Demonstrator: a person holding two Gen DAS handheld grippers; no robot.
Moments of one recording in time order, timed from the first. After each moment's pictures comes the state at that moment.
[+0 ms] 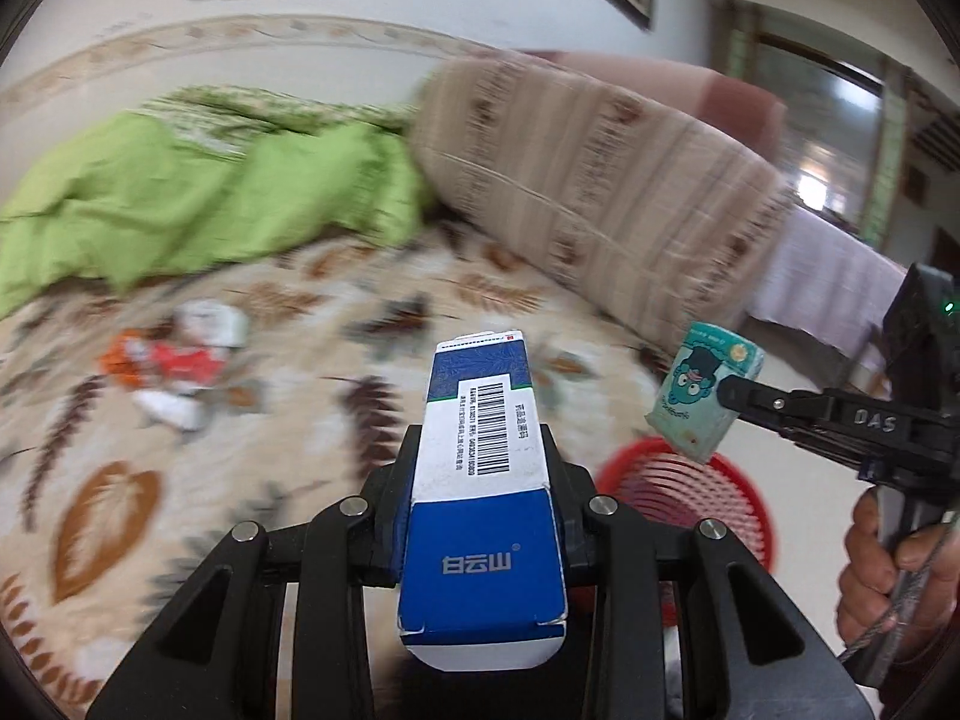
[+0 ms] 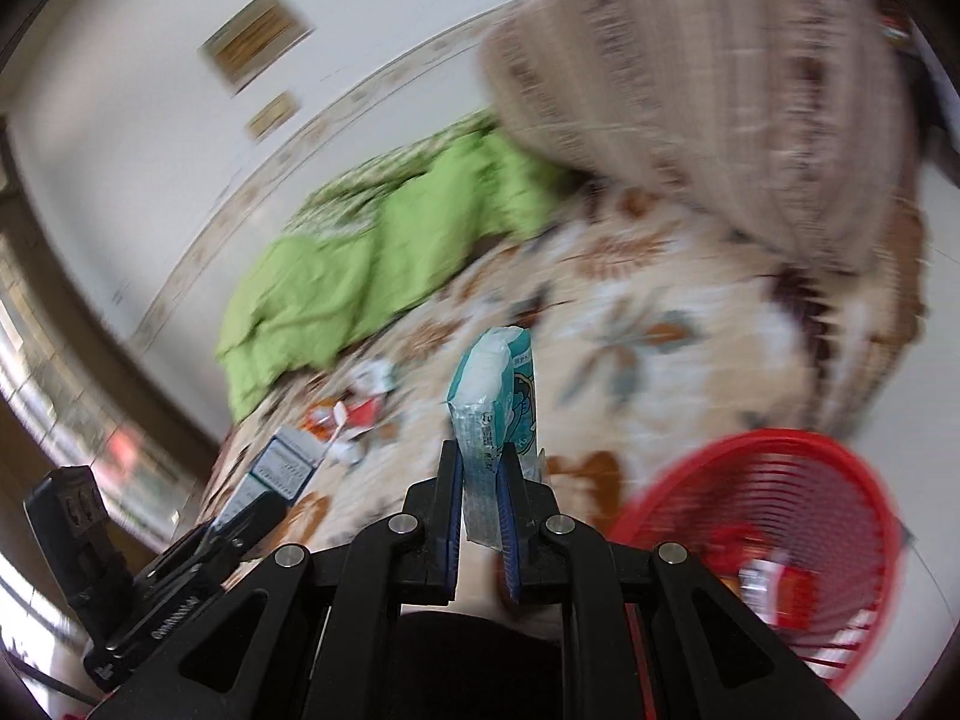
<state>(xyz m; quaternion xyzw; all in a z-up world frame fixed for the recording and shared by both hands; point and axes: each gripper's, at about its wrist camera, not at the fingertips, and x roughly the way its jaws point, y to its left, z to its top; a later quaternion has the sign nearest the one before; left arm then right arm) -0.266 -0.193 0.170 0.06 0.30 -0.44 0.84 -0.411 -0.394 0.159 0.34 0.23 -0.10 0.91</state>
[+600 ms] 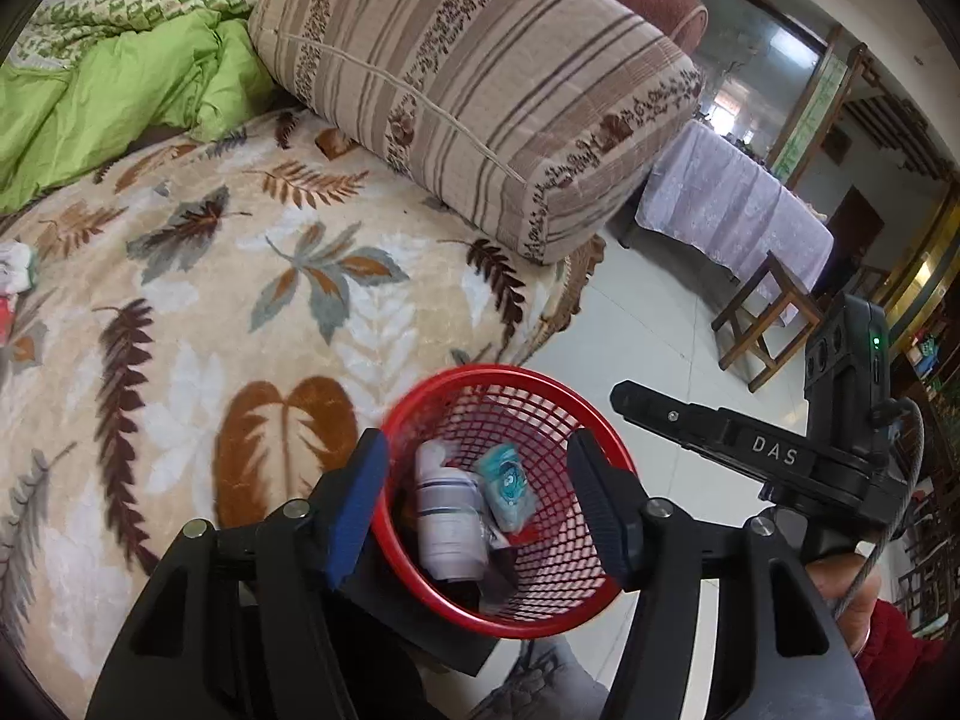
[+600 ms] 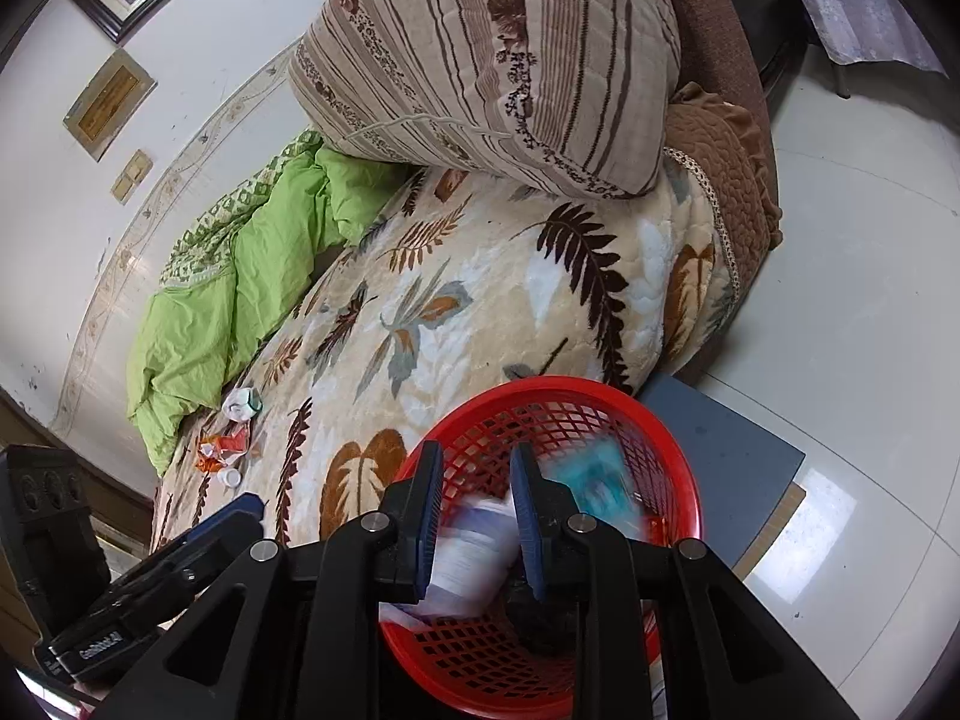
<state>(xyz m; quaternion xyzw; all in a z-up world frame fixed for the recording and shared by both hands) -0.303 -0.300 0.137 0.07 0.41 -0.54 0.73 -0.478 -0.473 0.107 0.40 0.27 -0.21 0.85</state>
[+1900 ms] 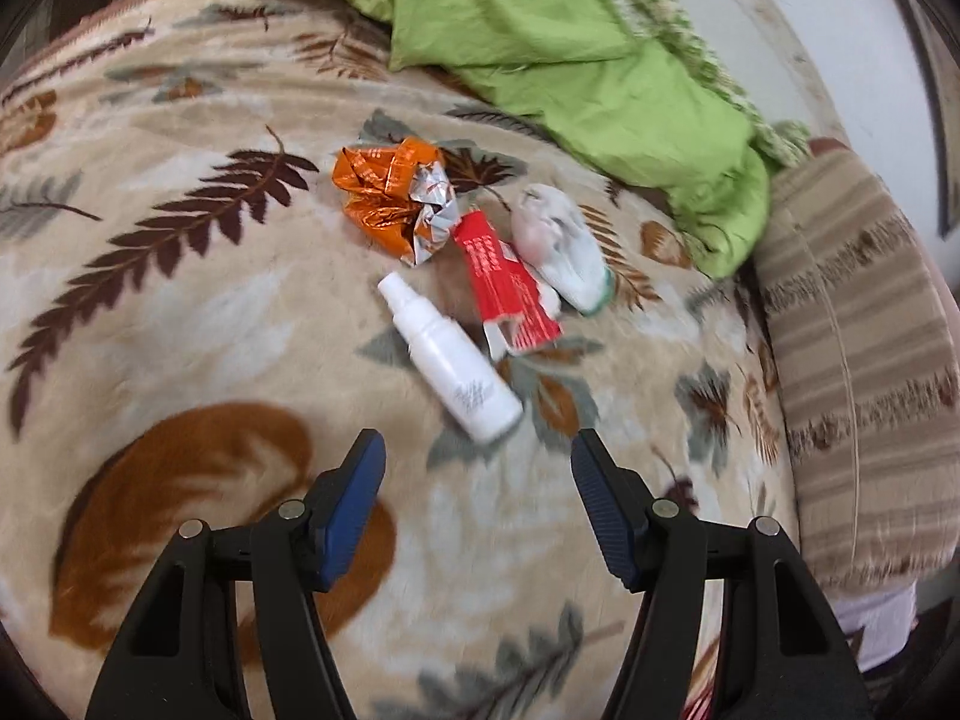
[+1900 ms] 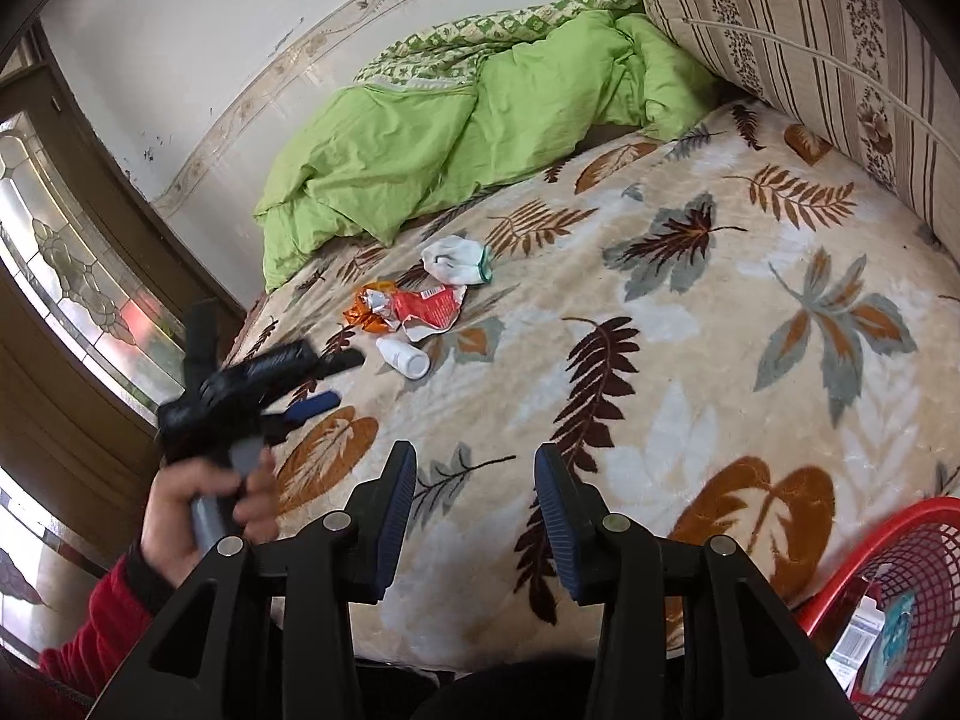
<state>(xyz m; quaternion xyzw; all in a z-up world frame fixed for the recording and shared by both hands) 0.002 -0.069 0.072 -0.19 0.50 -0.17 0.82 -0.246 -0.316 0.132 0.26 0.35 0.03 0.90</state>
